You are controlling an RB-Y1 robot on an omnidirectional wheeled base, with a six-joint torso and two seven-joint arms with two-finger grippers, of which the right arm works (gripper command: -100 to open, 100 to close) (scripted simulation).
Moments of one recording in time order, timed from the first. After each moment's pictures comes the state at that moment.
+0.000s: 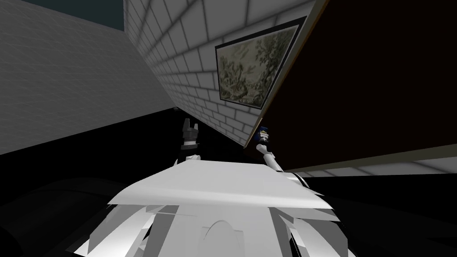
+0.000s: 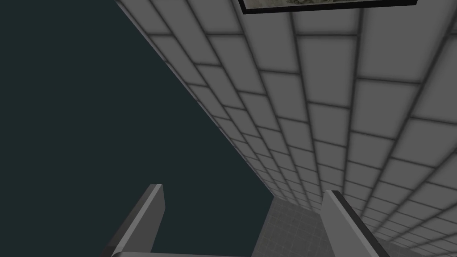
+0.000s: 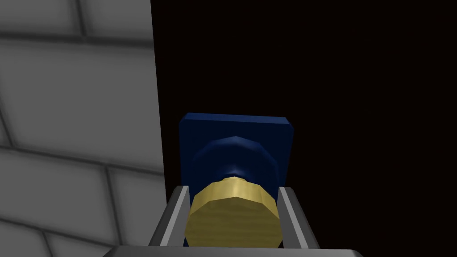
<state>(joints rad) -0.23 -0.31 -0.05 -0.91 -0.79 -0.45 -1.11</state>
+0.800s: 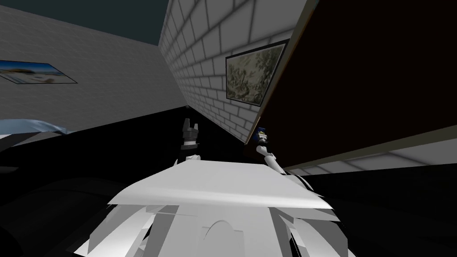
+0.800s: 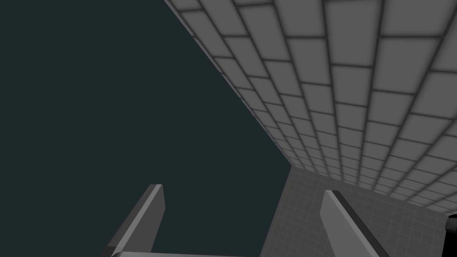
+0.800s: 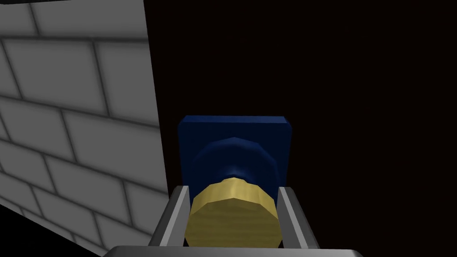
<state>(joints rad) -0.19 -0.35 0.04 -0.95 -0.79 -0.43 -1.20</state>
